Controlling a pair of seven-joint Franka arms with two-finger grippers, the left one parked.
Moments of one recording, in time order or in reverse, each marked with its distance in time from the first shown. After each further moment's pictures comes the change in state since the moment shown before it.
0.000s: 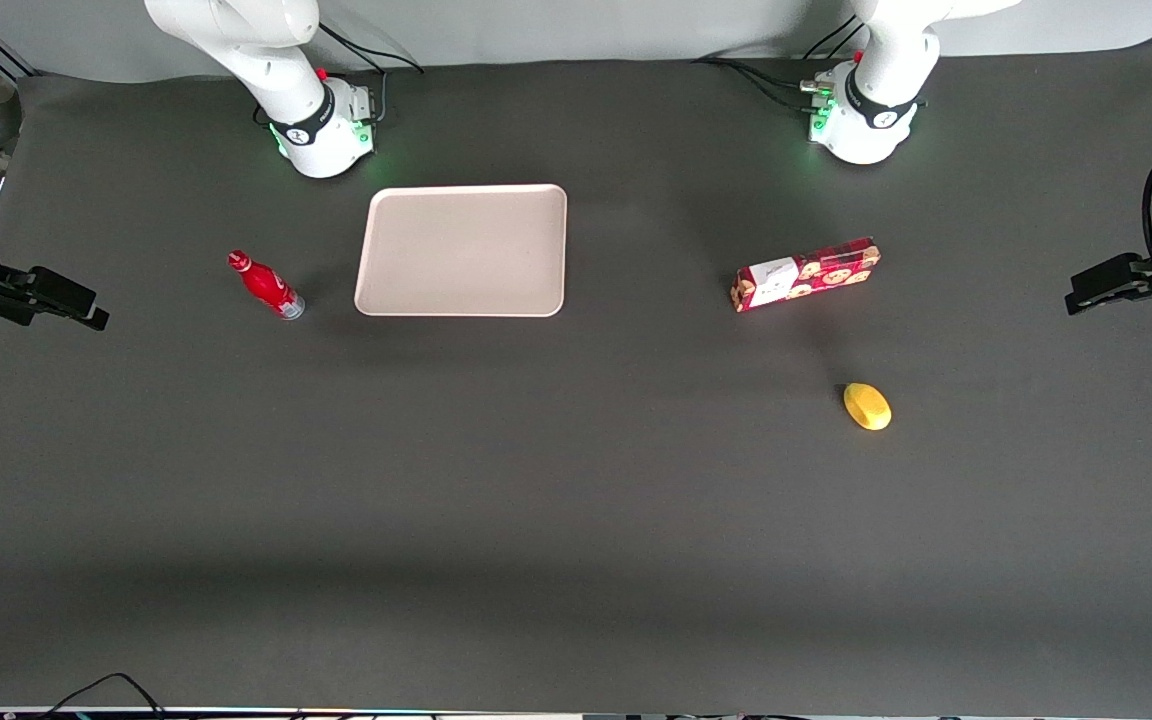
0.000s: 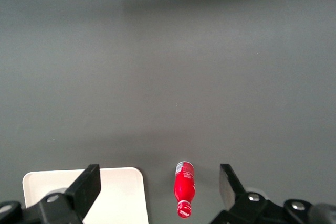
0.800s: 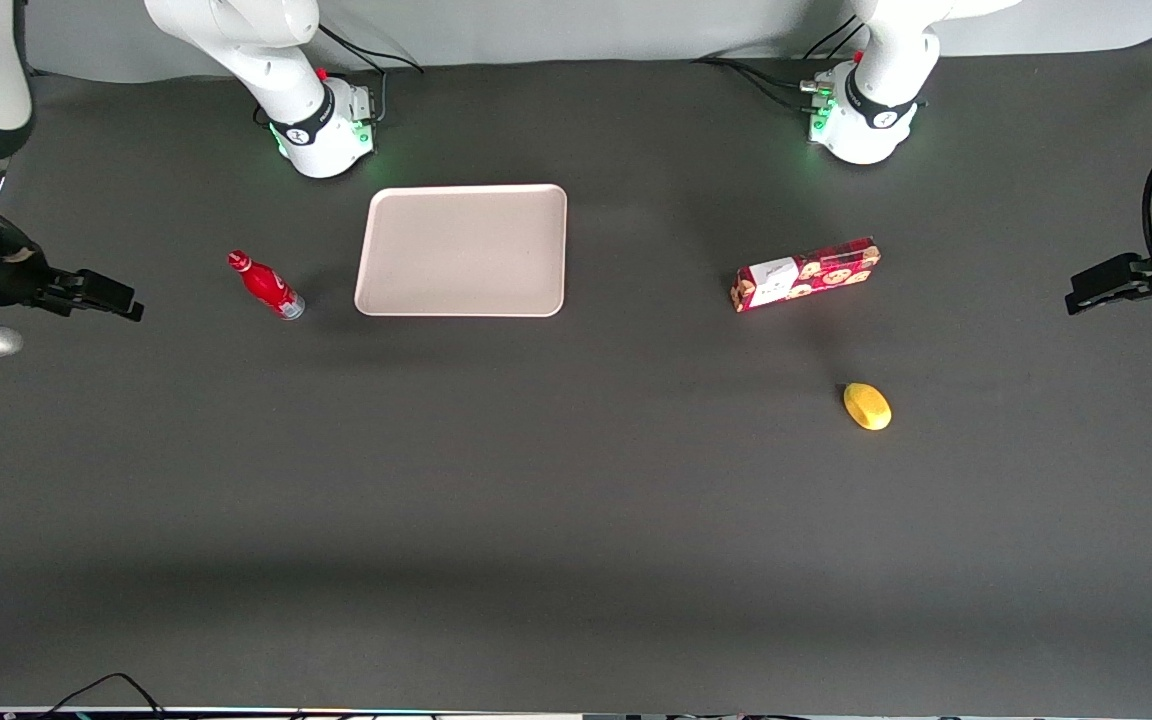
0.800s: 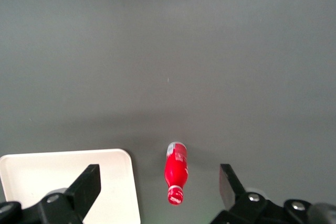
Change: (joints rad) arm 0.001 -0.036 -0.001 -0.164 -0.028 0.027 -0.007
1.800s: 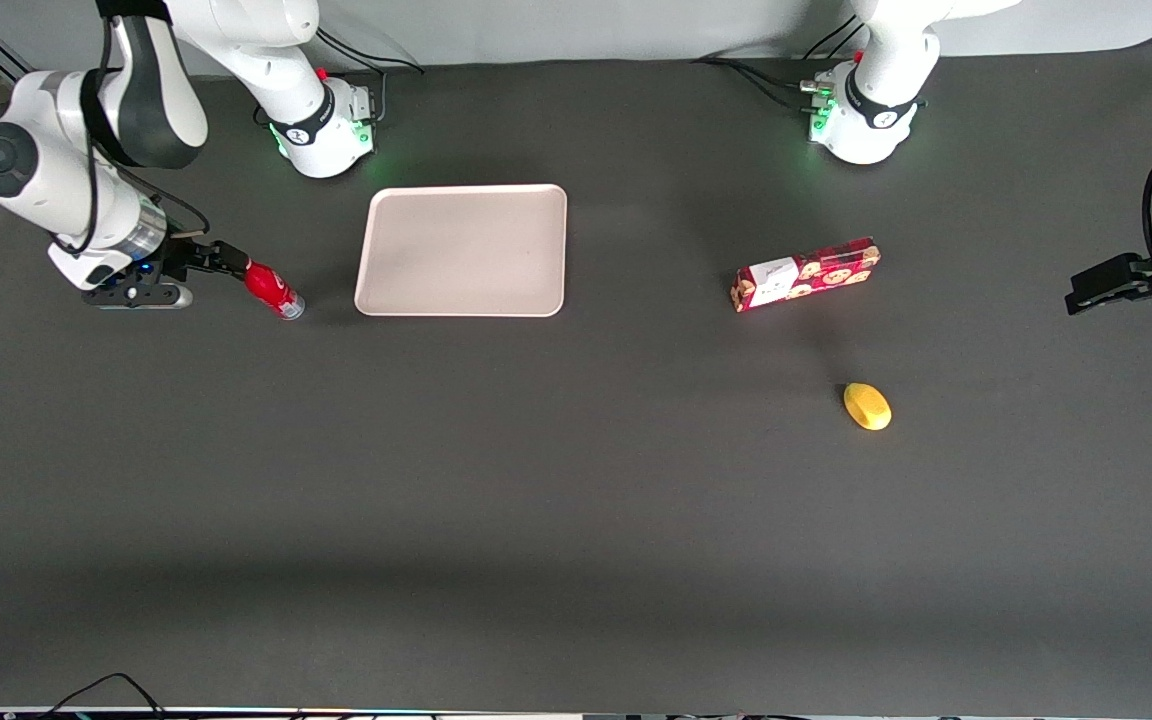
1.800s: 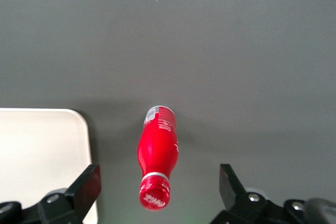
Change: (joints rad) arm 0.010 -0.229 0.022 -0.676 -0.068 0.391 -0.051
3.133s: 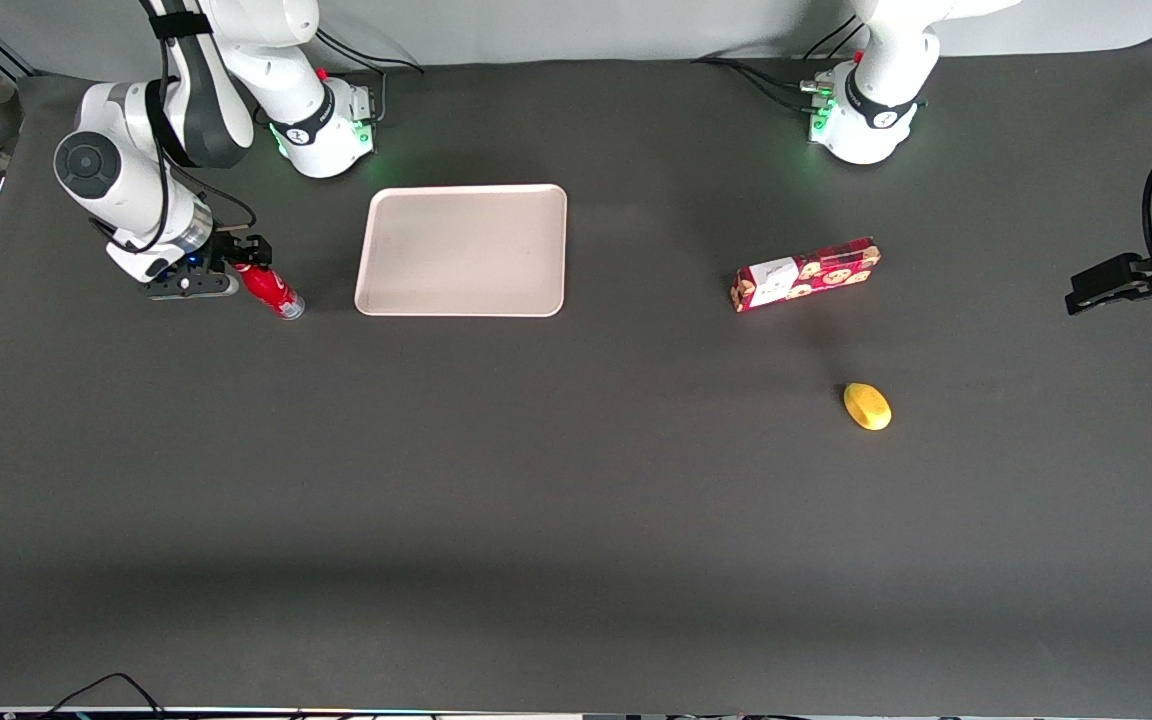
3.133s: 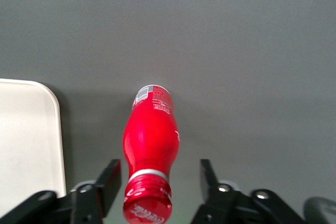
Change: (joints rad) arm -0.004 -0.013 0.028 -0.176 -0.060 0.138 -0.003
